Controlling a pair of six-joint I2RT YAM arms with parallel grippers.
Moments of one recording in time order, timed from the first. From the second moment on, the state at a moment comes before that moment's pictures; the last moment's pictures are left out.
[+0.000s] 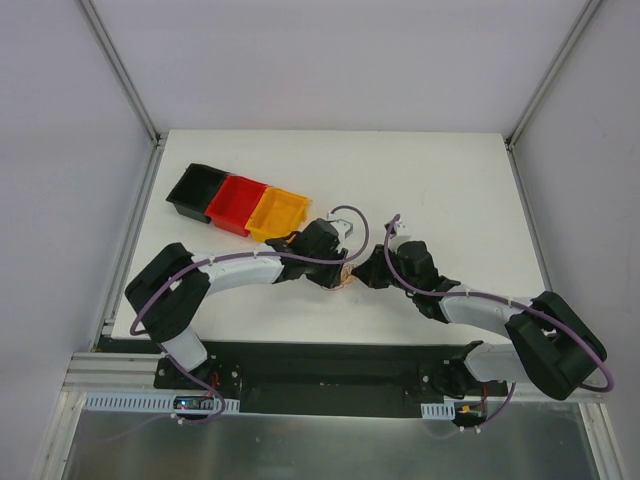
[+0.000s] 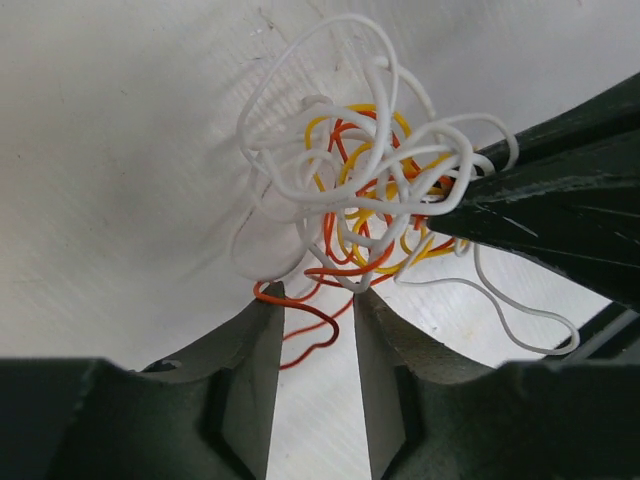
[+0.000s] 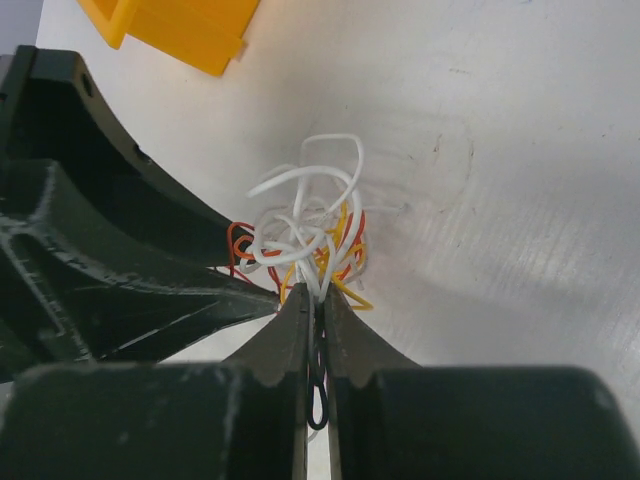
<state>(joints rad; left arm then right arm) -0.88 1.63 0.94 -0.20 0.10 -0.40 0.66 1.29 0.39 0.42 -0.17 0.64</state>
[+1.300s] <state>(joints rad) -0.88 1.14 0.79 -0.21 0.36 -0.53 1.02 1.02 0.22 0.61 0.08 0.34</state>
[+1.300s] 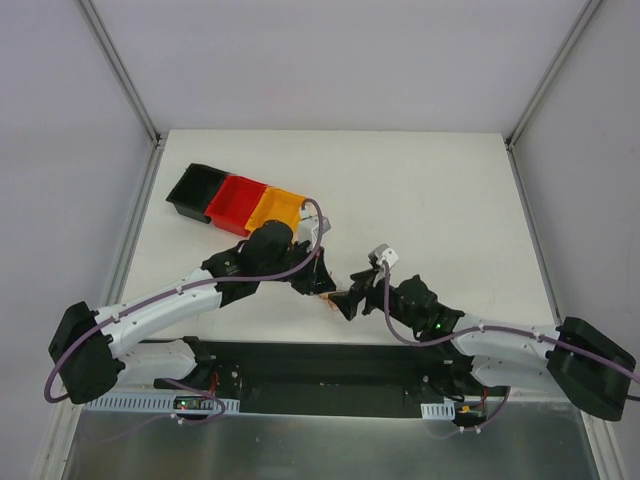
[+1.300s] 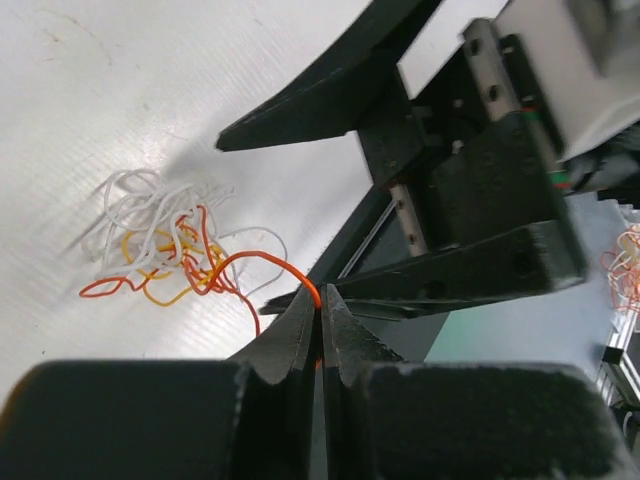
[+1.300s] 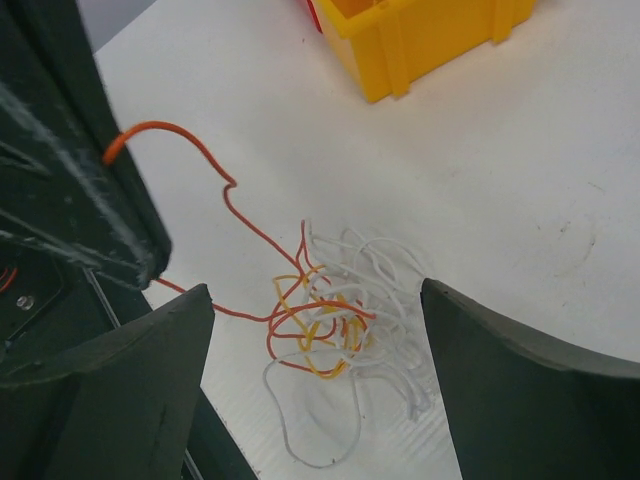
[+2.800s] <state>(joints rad) -0.88 0.95 1.43 -0.72 -0.08 -0.29 0.93 1.19 0.39 0.42 0.43 0.56</state>
